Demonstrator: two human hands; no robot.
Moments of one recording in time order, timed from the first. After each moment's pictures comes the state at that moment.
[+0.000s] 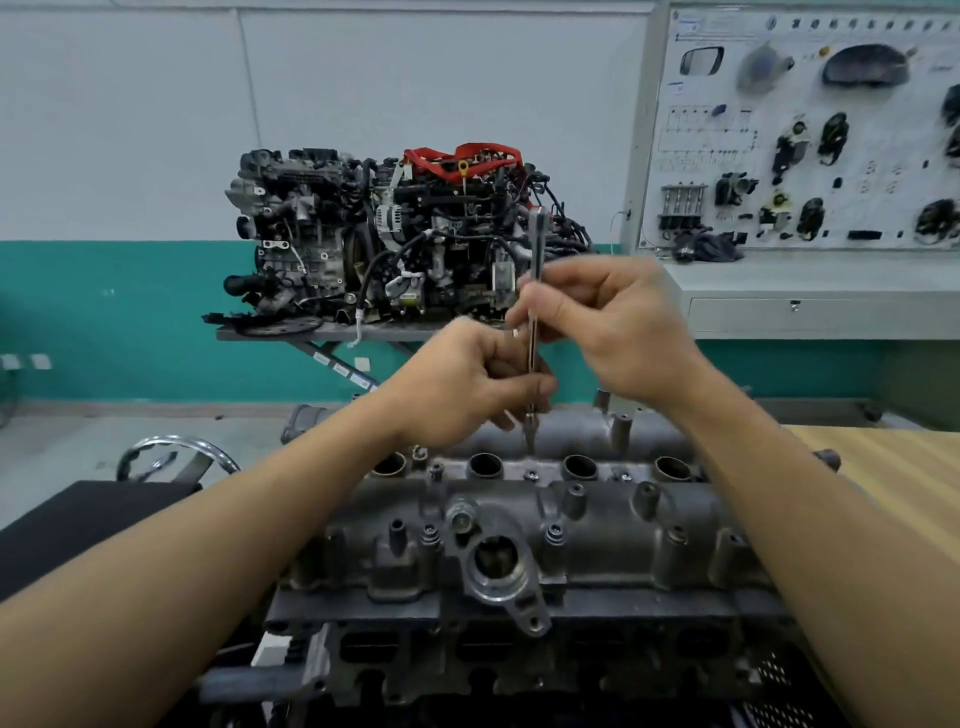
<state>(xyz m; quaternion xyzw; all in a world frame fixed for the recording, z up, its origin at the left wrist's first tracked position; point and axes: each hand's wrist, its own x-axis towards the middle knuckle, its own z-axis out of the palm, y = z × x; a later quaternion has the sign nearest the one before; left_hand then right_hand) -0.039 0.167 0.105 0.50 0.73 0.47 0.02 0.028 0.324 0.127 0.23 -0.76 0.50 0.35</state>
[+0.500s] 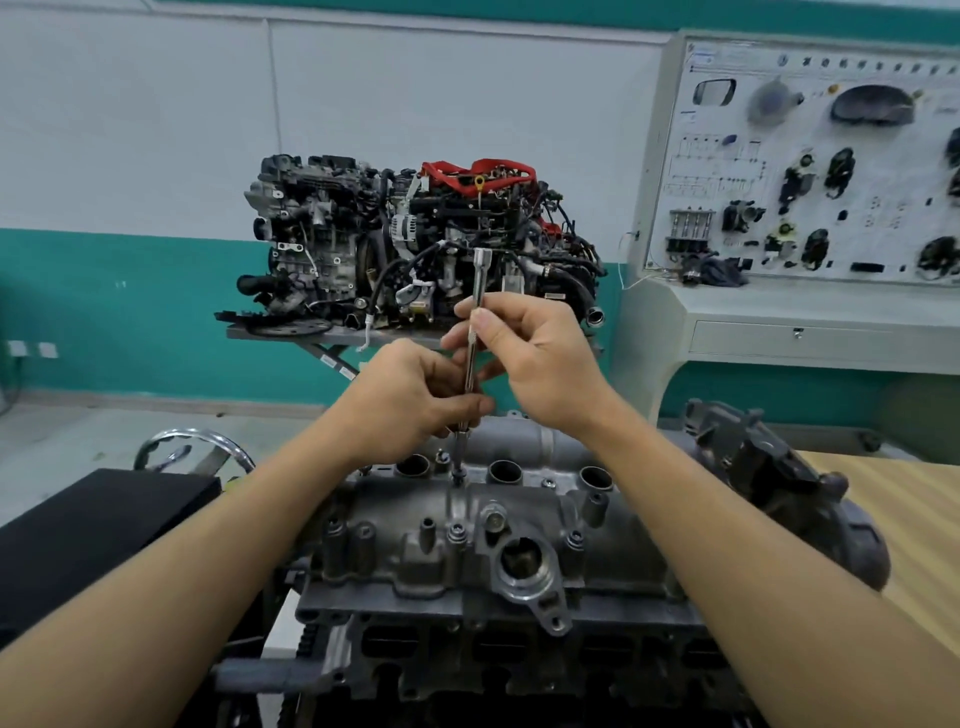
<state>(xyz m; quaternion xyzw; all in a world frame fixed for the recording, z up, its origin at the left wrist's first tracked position) -0.064 0.113 0.088 0.41 0.78 0.47 -0.06 -0.006 0.266 0.111 0.22 -0.76 0.53 0.30</state>
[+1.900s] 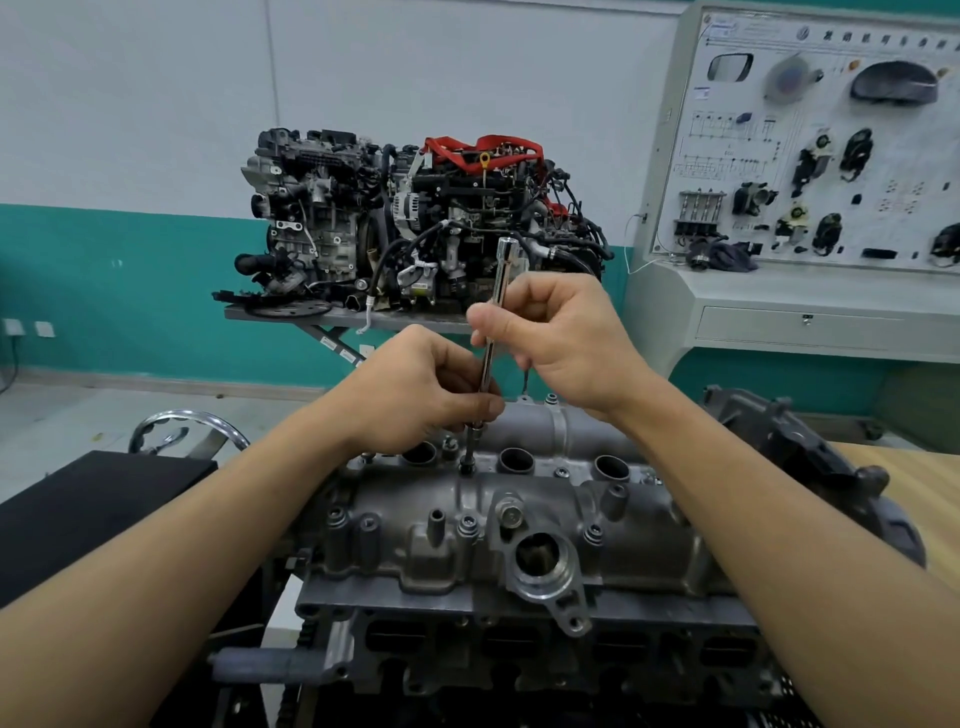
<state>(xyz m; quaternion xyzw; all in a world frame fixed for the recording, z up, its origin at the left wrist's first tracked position) -0.067 0.110 0.088 0.44 0.78 0.46 0.00 -0.010 0.279 0.113 0.19 -0.78 0.53 0.27</state>
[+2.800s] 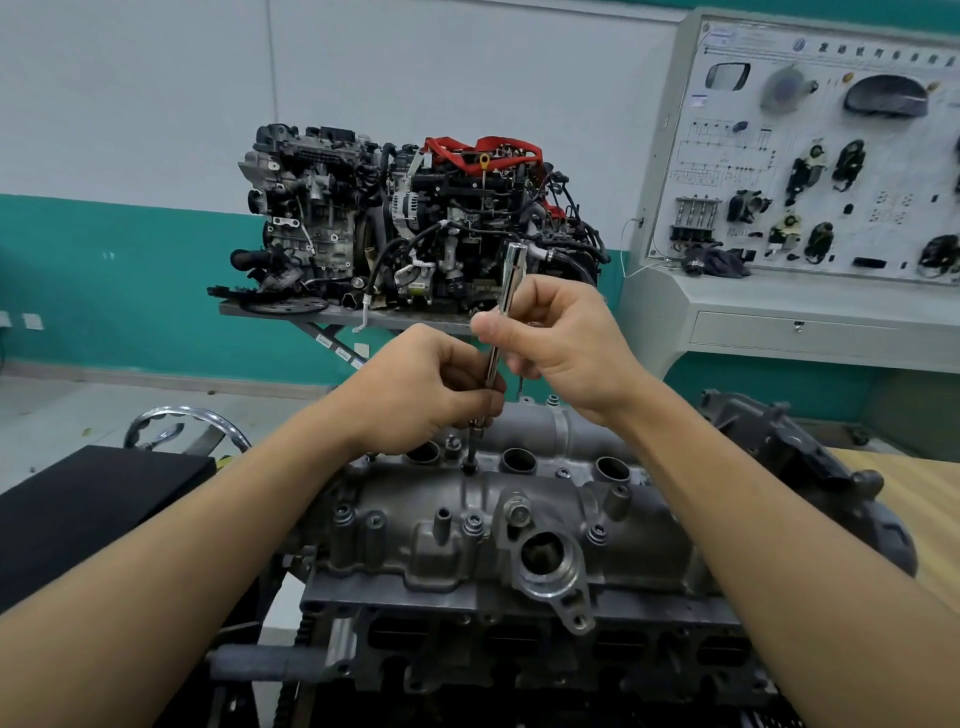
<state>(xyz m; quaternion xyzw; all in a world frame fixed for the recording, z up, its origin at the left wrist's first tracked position) -0.066 0.108 0.087 0.45 0.76 0.47 0.00 -0.017 0.281 0.108 0.19 -0.77 0.56 0.24</state>
